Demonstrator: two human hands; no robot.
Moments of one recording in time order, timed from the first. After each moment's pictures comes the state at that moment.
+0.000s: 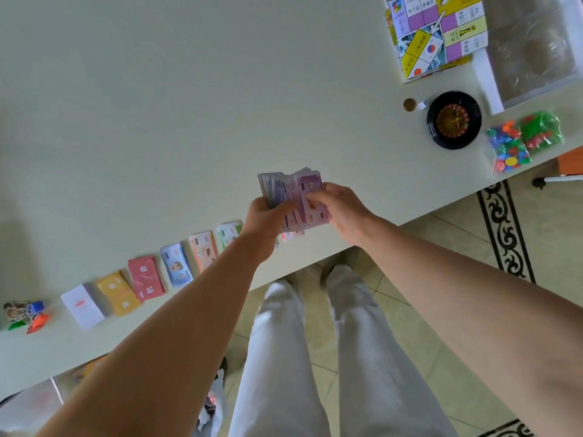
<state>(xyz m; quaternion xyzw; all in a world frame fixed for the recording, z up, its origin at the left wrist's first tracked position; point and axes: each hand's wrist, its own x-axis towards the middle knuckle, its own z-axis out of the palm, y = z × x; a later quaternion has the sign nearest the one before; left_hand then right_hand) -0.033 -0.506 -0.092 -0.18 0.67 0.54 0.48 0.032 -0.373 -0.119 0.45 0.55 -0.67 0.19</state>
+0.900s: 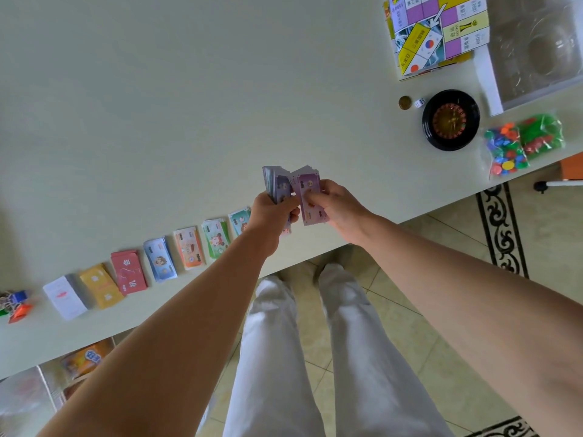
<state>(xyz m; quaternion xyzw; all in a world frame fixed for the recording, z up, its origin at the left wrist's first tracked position) -0.018 -0.467 -0.104 -0.24 0.67 0.52 0.46 0.041 -0.346 -0.120 0.43 0.55 -0.67 0.24</state>
